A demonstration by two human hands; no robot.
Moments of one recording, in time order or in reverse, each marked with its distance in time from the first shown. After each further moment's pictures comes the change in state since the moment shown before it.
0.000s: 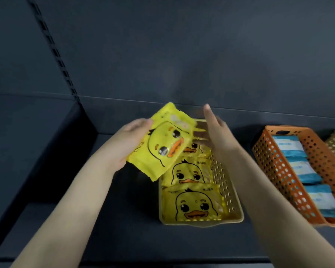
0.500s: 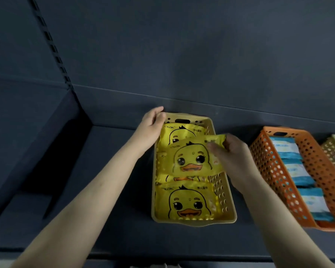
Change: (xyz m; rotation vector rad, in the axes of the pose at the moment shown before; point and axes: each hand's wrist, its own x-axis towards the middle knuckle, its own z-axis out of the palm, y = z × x) left_hand 0.050 -0.023 0.042 0.329 0.033 0.323; right_hand -0.043 0.032 -0.034 -0.322 0.130 -0.149
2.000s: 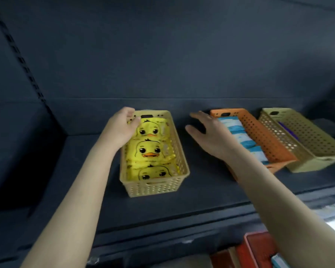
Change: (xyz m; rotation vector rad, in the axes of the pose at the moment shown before) left_hand -0.071 0.047 0.012 0.361 0.053 0.190; right_hand -0.085 -0.020 -0.071 -0.534 0.101 -0.272
